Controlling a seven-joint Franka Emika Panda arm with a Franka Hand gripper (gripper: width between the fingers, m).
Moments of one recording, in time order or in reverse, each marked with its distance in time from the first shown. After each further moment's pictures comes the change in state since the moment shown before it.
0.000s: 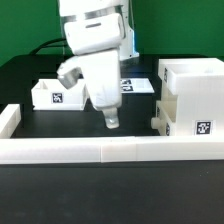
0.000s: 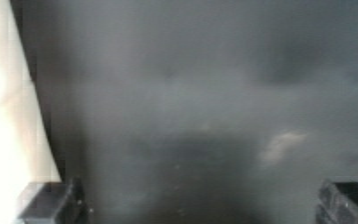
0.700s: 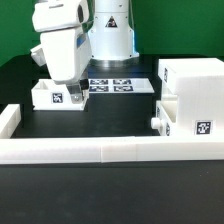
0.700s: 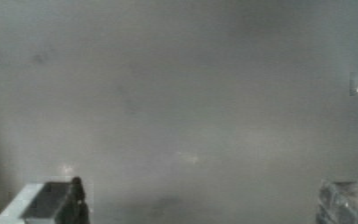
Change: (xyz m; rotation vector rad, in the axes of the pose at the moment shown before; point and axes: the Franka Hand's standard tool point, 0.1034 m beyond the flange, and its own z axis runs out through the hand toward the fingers) arm -0.040 -0.054 -0.022 -0.001 -0.031 0.093
